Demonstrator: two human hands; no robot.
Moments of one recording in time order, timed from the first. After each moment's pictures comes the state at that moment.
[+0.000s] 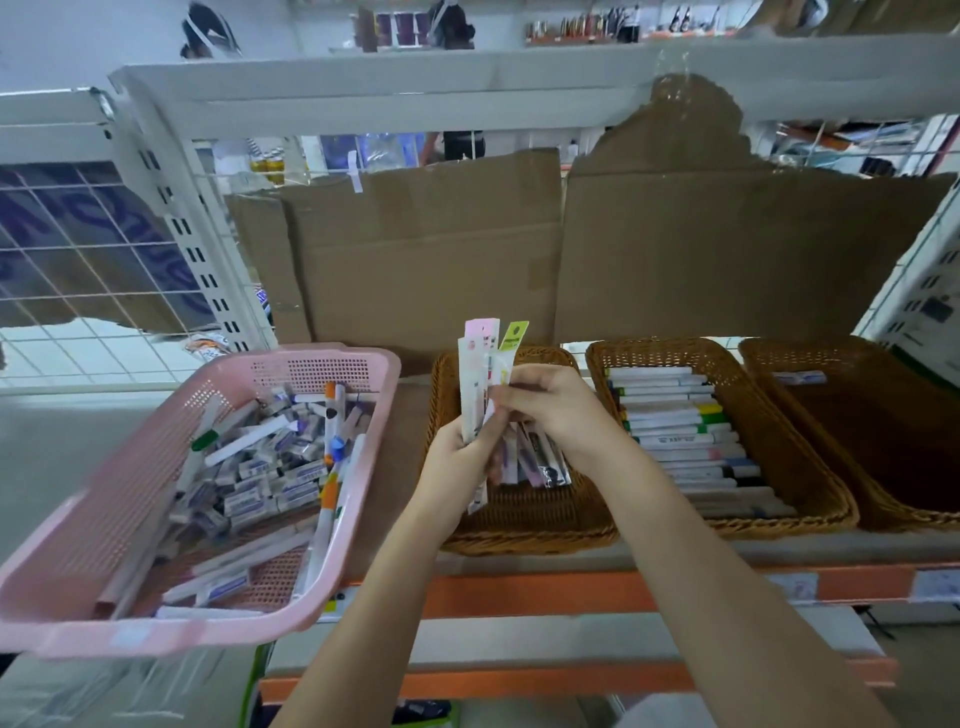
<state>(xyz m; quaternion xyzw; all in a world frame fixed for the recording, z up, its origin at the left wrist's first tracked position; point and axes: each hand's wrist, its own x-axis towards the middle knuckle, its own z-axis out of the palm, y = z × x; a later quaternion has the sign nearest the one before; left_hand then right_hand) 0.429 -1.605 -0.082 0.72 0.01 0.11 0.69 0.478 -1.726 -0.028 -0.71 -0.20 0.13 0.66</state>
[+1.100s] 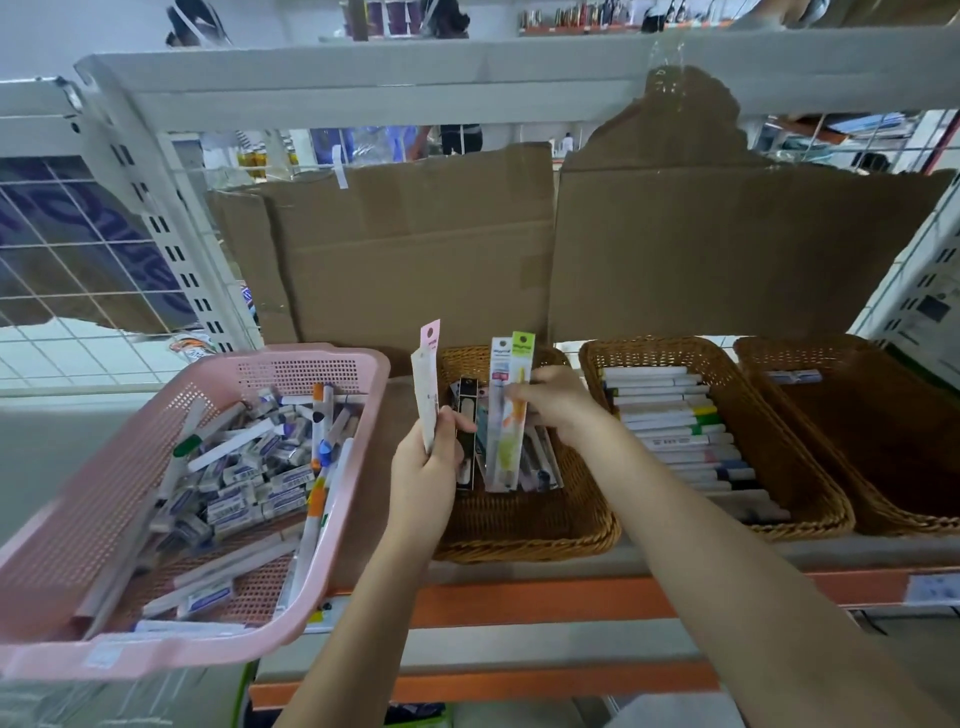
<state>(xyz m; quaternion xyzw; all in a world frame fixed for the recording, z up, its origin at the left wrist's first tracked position) 0.418 -1.596 -0.085 0.72 0.06 0.22 0.65 0.541 -1.721 -0.056 -0.77 -0.01 0.17 0.61</state>
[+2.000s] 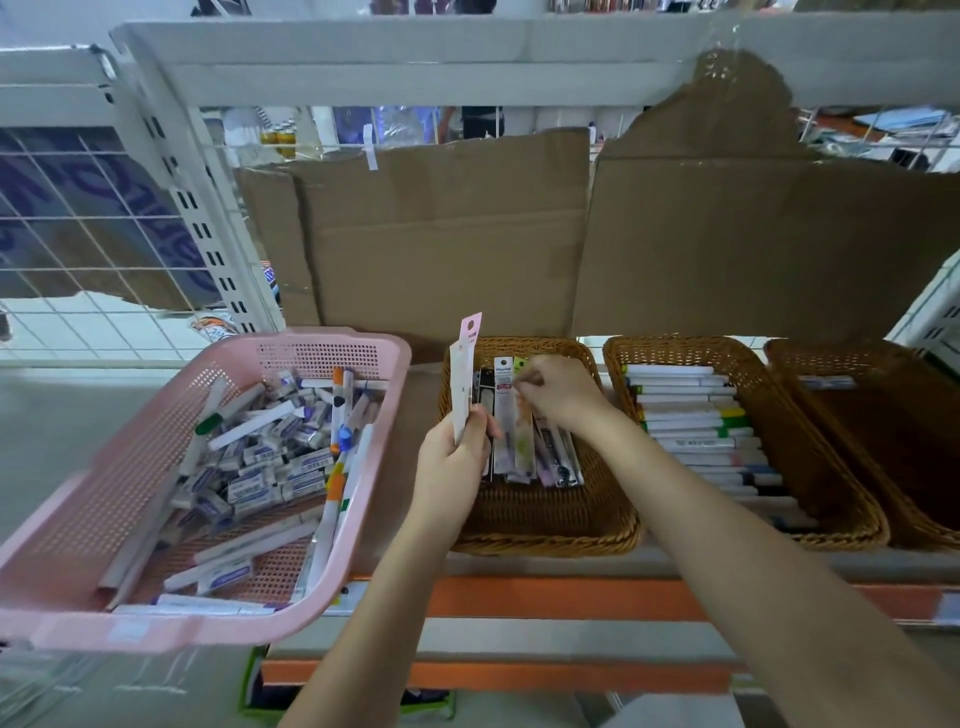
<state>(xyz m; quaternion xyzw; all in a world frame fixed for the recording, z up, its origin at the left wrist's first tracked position) 0.421 -1.596 -0.086 0.71 0.07 0.16 0.68 0.552 -1.710 -0.066 -0.93 -0.21 0.04 0.31</state>
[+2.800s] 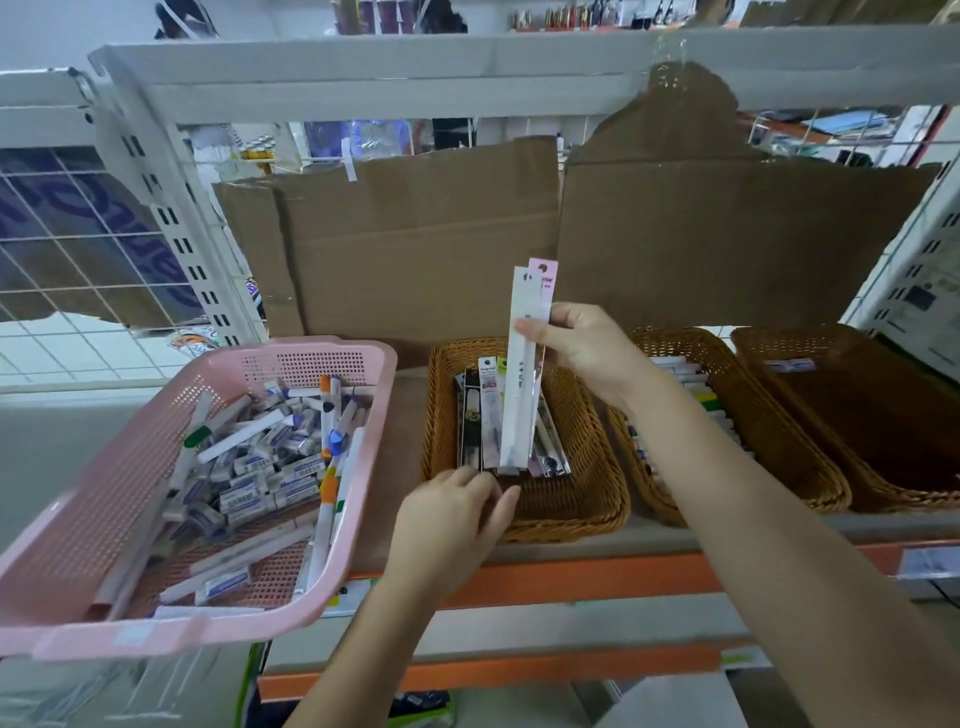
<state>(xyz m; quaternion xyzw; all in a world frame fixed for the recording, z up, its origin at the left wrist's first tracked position) 0.377 -1.595 -0.100 0.95 -0.09 0.22 0.17 0.521 -1.741 -0.003 -0.72 -0.21 0.11 0.65</state>
